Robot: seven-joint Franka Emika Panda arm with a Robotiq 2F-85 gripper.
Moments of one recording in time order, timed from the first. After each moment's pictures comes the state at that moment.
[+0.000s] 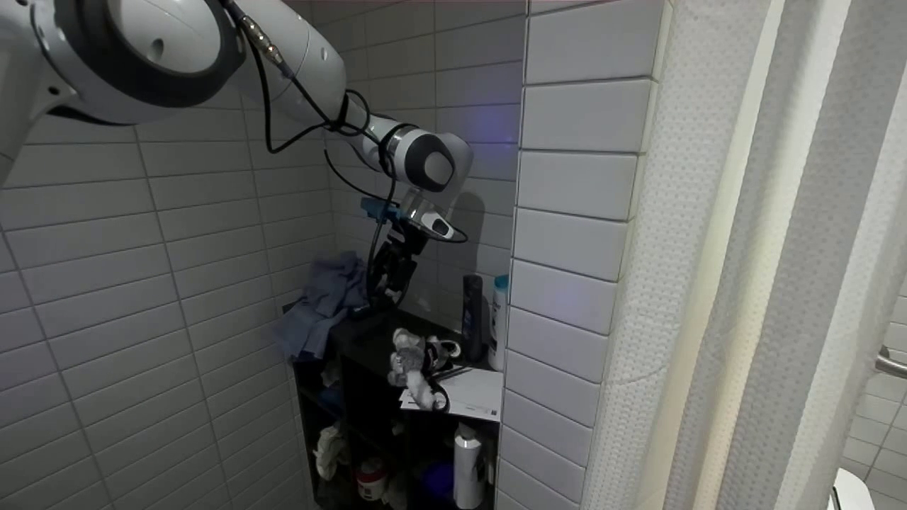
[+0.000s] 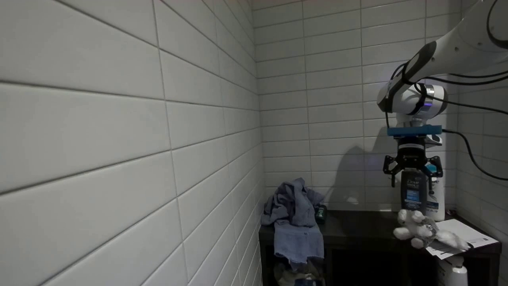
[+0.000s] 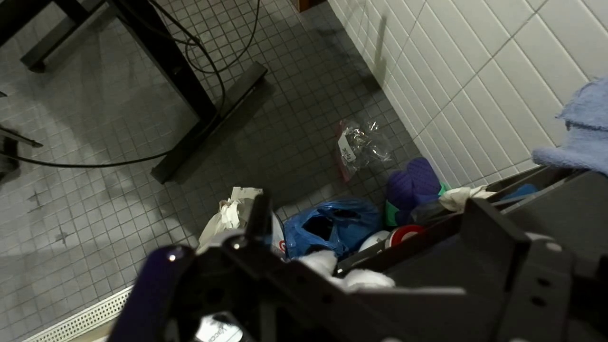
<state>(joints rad) -0.26 0.58 -0.17 -1.48 0.34 1.51 0.44</state>
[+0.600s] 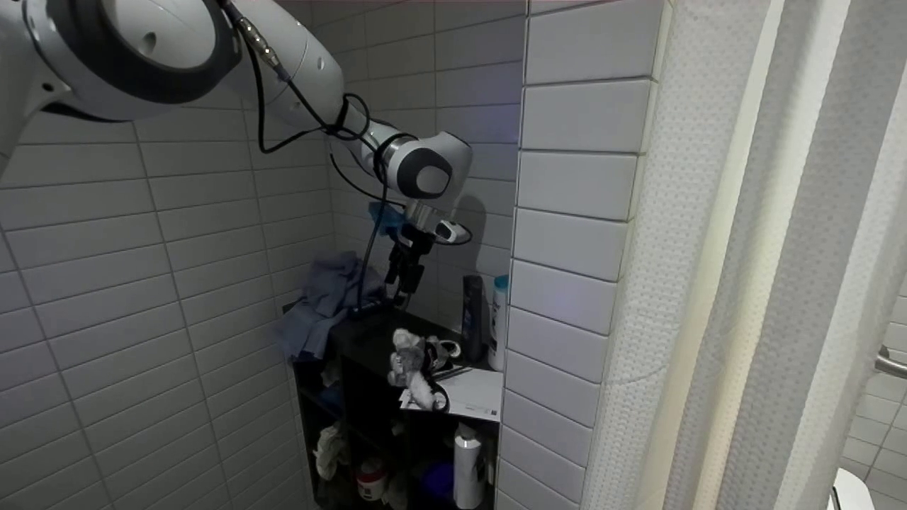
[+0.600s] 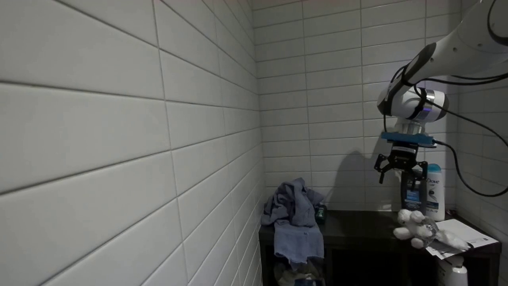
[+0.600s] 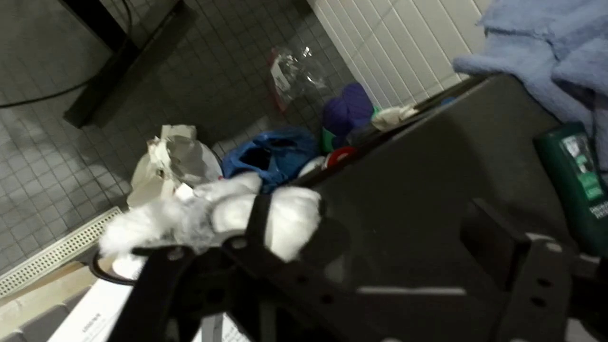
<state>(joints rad) -0.25 0.56 -0.17 -1.55 0.44 1.82 0.44</state>
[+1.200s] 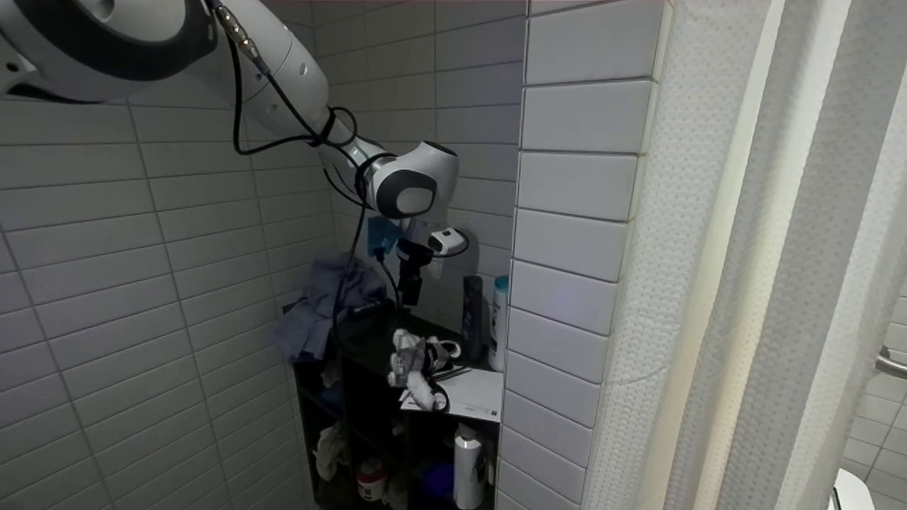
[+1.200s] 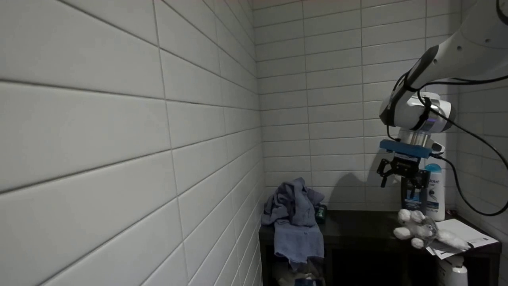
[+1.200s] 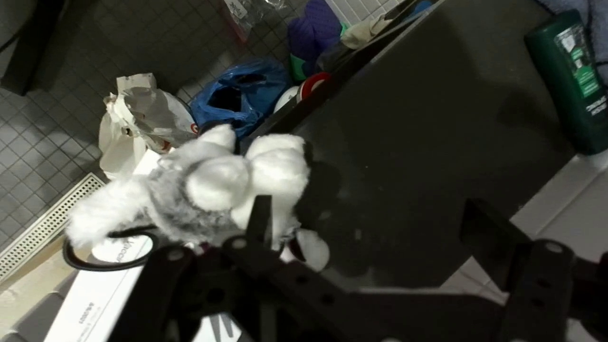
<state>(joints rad) -0.21 0.49 -0.18 -1.75 0.47 2.17 0.53</state>
